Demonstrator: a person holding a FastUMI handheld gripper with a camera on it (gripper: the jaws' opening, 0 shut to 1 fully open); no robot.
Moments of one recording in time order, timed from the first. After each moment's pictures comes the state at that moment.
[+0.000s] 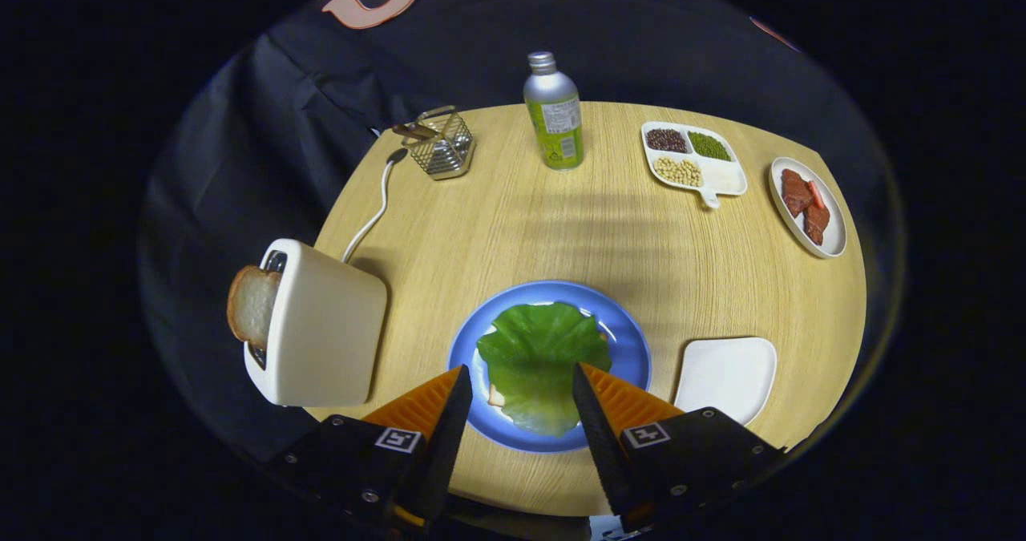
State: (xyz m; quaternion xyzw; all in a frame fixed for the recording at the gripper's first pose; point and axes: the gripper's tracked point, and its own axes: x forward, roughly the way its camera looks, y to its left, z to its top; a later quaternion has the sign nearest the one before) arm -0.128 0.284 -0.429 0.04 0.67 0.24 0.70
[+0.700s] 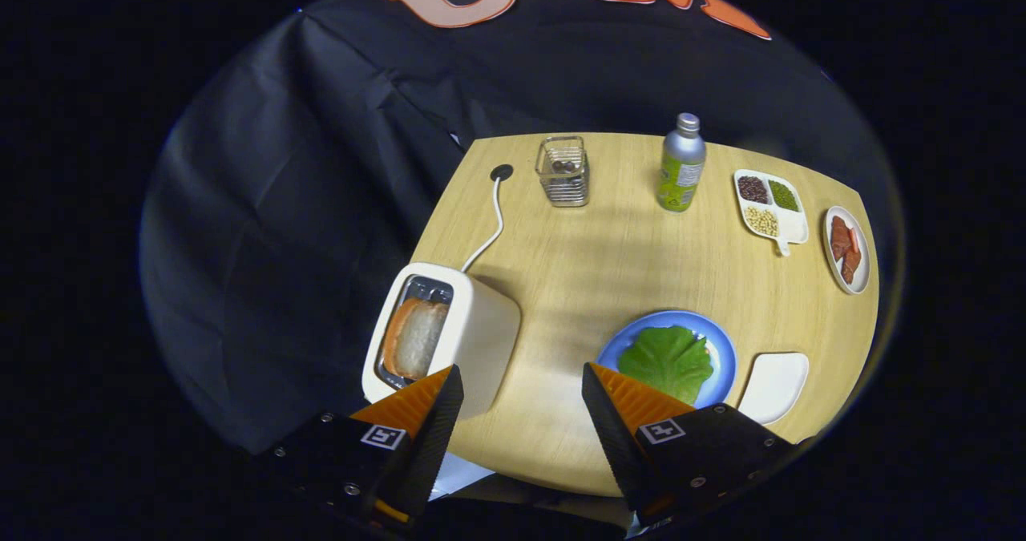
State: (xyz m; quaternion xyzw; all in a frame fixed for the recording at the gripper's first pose) arm -0.138 0.414 -0.320 0.07 0.67 0.31 0.67
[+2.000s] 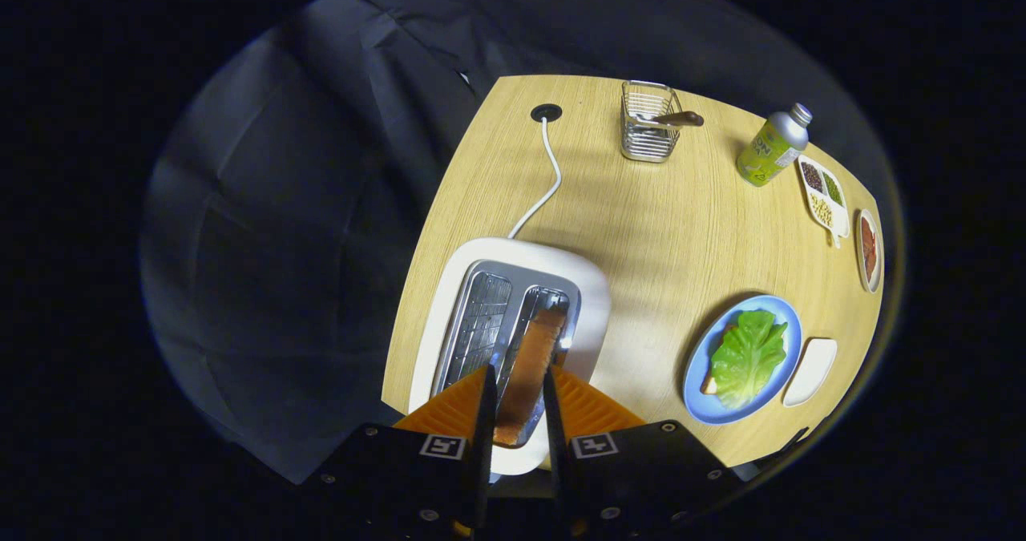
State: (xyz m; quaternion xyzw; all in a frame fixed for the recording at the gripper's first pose) arm -0.188 0.529 -0.352 0.01 0.75 0.28 0.60
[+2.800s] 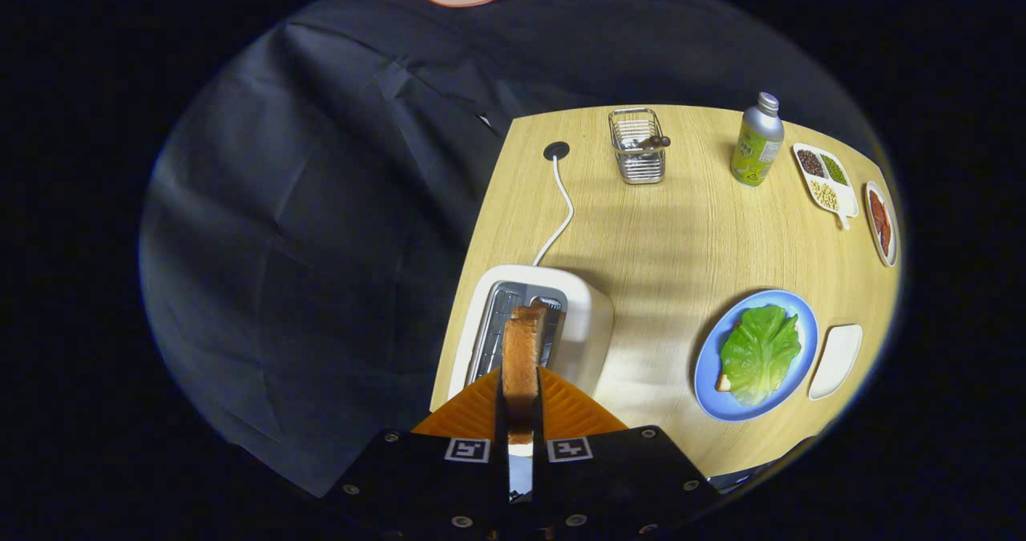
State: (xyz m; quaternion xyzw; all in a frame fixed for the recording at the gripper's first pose) arm -0.156 0.499 -0.297 0.14 0.70 0.32 0.63
